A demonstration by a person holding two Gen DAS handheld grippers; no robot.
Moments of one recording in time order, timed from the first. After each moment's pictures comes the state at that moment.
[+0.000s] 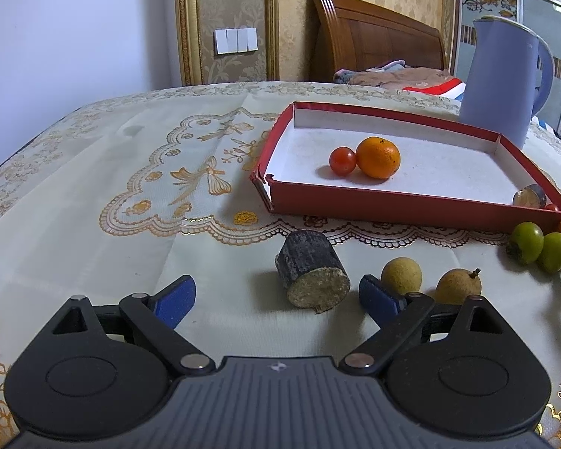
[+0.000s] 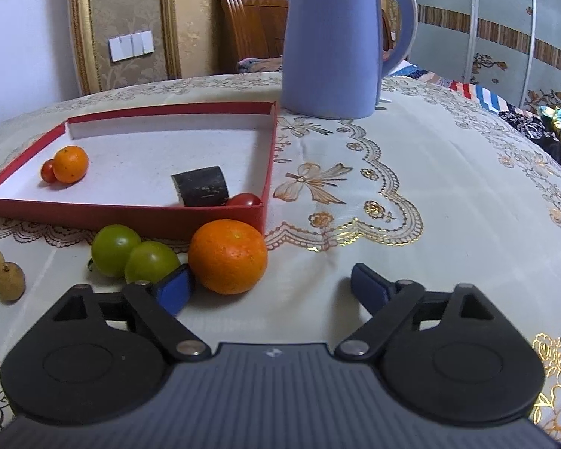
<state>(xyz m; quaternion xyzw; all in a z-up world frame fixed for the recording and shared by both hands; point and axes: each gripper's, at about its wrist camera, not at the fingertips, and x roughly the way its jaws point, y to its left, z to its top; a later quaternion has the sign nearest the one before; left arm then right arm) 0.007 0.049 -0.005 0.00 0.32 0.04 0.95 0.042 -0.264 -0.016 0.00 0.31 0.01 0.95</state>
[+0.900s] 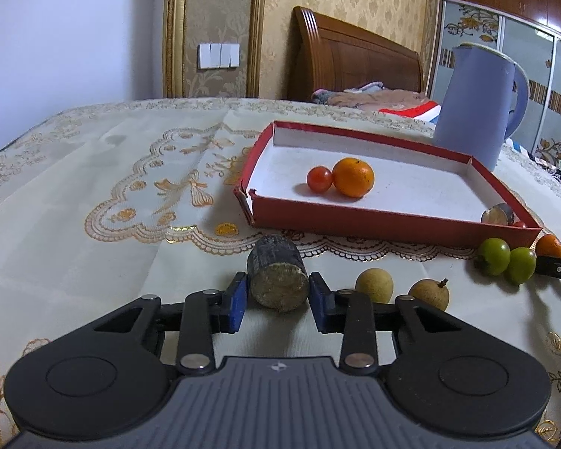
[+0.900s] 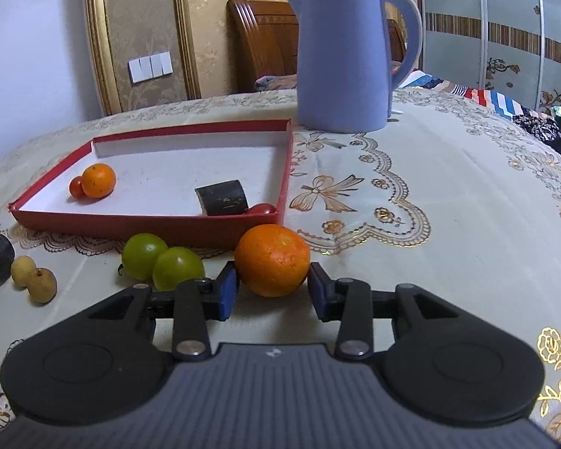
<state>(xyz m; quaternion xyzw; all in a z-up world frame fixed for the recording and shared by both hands) -0.004 0.055 0.000 -0.03 0.29 -0.01 0.96 0.022 -0.273 -0.009 0.03 0.28 0.03 0.96</state>
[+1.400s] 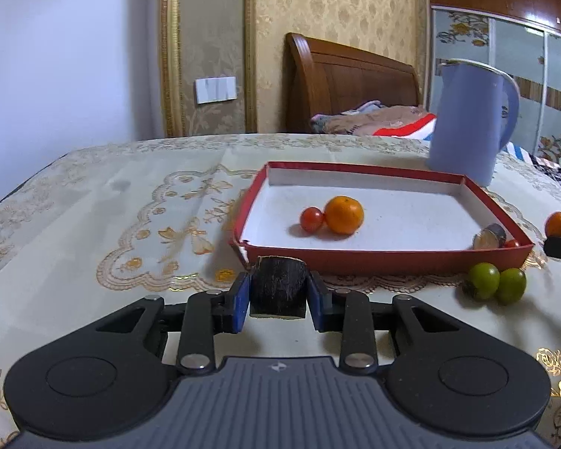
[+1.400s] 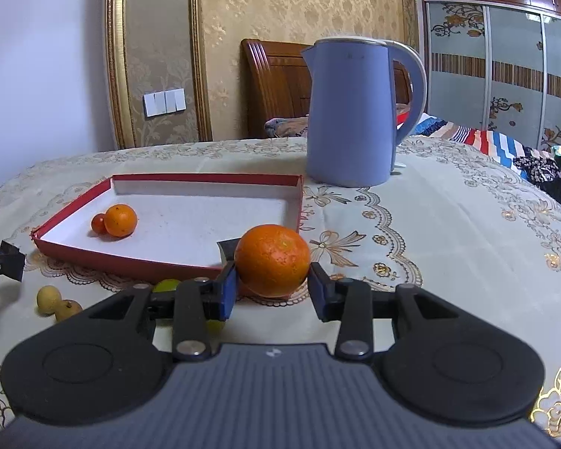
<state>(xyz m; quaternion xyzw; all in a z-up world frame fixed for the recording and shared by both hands) -0.008 0.043 0.024 0.00 0.25 0.00 0.97 0.009 -0.266 0.022 0.02 0.22 0.04 0.97</state>
